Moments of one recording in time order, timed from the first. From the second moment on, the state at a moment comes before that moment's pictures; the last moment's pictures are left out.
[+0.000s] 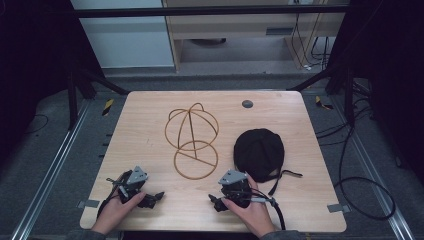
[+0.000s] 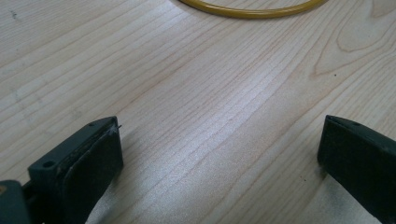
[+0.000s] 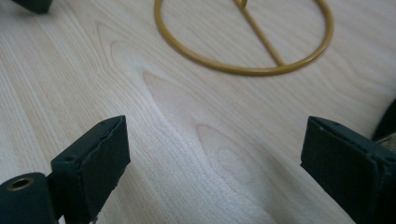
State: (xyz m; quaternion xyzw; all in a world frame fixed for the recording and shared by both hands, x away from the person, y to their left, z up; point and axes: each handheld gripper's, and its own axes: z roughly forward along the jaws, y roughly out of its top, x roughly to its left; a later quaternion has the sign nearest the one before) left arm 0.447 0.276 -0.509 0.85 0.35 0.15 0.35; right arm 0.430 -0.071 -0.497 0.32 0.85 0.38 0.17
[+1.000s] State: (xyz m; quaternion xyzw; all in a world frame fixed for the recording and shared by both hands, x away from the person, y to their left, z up) left arm 0.447 0.276 -0.509 0.85 0.35 0.16 0.35; right arm 0.439 -0.110 -0.433 0.34 0.84 0.34 0.24
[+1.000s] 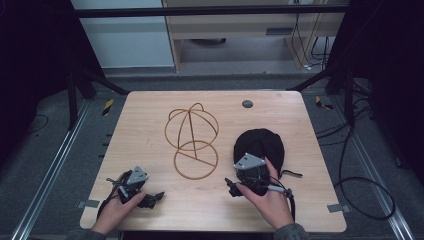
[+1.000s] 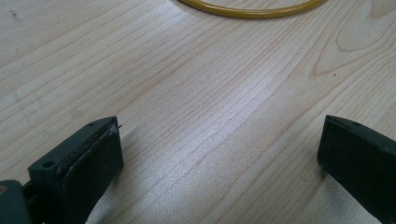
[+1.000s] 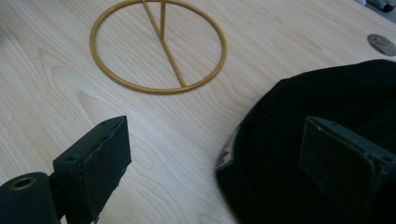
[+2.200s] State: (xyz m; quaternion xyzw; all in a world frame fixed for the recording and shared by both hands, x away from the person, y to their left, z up) left arm 0.447 0.275 -0.509 0.85 0.35 0.15 0.35; right arm 0.561 -0.186 -0.363 0.38 0.89 0.21 0.14
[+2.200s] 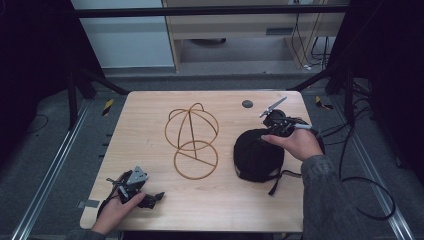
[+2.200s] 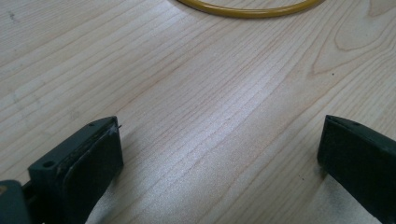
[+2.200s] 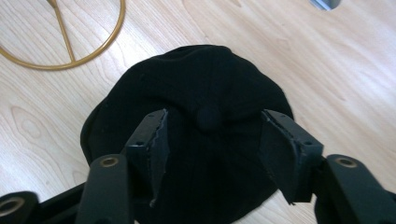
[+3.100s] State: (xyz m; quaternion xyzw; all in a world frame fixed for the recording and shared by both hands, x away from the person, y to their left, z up) left arm 0.447 0.275 -0.509 0.85 0.35 0.15 0.35; right arm 0.573 -0.175 -0.379 0.37 0.90 0.18 0.11
